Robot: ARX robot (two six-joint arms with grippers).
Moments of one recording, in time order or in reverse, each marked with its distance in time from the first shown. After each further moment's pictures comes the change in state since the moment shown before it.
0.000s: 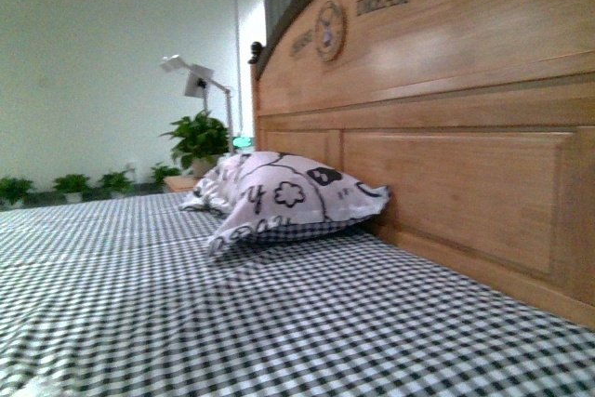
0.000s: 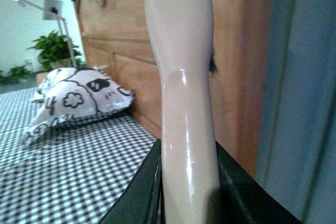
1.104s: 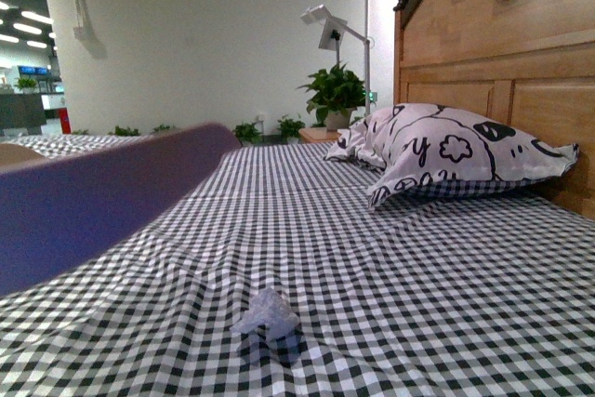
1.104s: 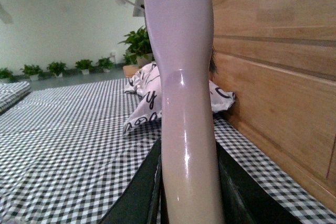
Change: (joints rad) left arm 0.001 0.407 0.308 -0.869 0.067 0.754; right arm 0.000 -0.003 0.000 0.001 0.000 -0.001
